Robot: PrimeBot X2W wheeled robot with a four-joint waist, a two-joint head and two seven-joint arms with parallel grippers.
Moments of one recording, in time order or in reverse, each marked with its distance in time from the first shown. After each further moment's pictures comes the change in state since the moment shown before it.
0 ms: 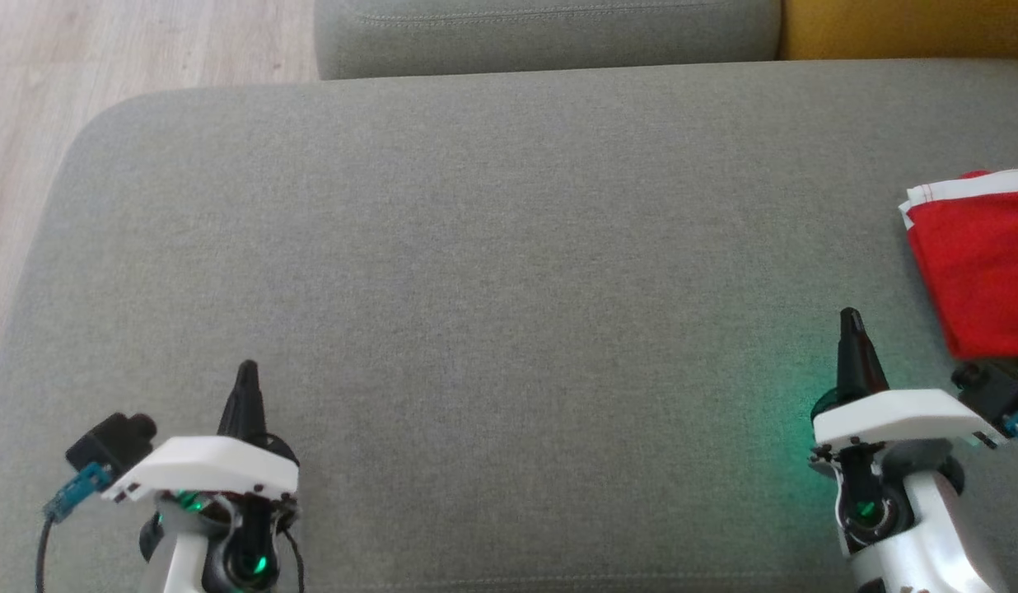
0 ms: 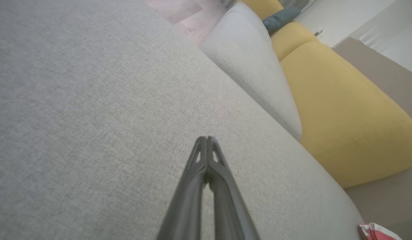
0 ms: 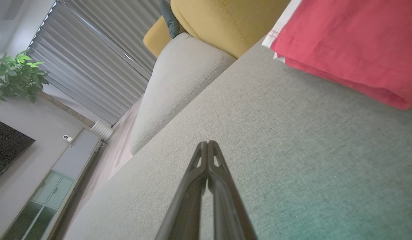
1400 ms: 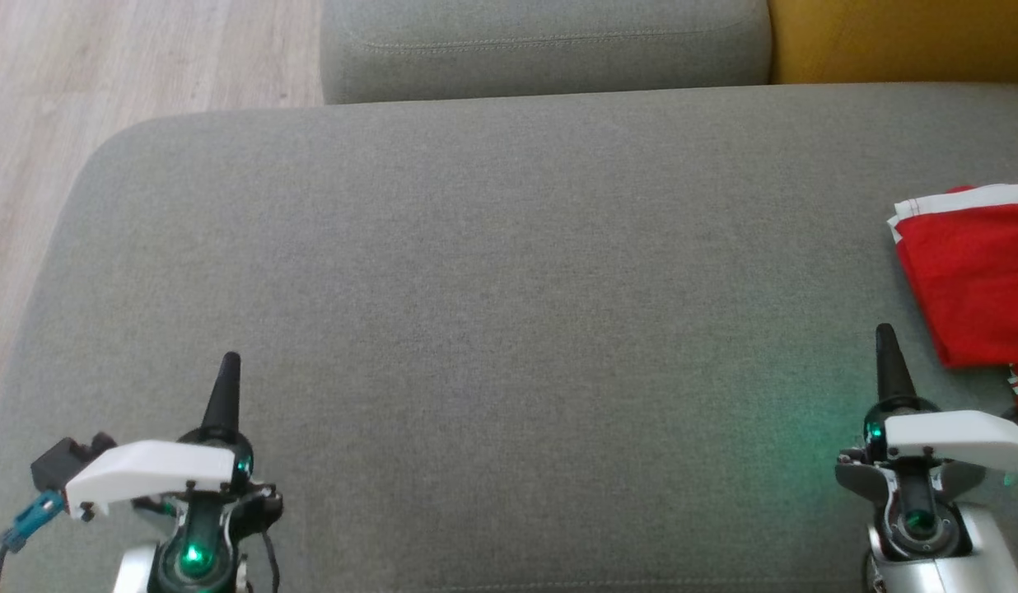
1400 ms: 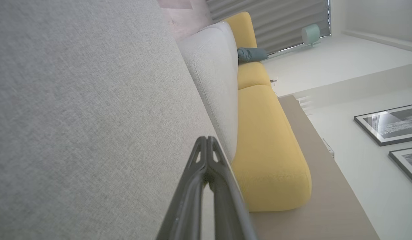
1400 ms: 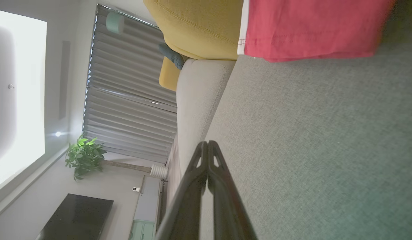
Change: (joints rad) left arm 0.007 0.000 0.079 -0.040 -0.469 -0.078 0.122; right arm 0.087 0.004 -0.062 -0.146 0.485 0.000 0.121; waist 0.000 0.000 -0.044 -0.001
